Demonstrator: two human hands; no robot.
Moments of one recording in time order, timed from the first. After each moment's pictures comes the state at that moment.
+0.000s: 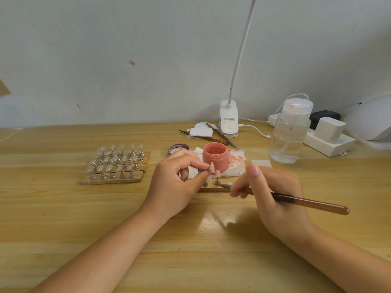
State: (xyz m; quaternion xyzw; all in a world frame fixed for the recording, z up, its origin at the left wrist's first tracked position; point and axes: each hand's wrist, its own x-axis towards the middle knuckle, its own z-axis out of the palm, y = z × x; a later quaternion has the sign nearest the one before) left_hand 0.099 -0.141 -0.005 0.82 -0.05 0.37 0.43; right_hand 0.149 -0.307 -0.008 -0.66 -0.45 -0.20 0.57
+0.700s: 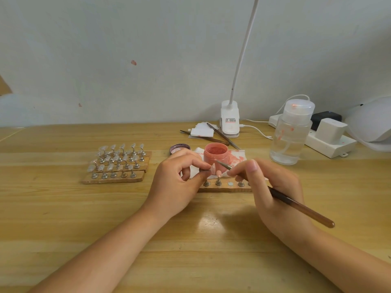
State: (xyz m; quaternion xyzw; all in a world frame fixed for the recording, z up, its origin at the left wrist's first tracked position) left_hand 0.103 -0.138 -0.009 0.82 -0.07 0.38 0.41; right_hand 0.148 -0.304 -0.006 -0.68 -0.42 -0.21 0.56
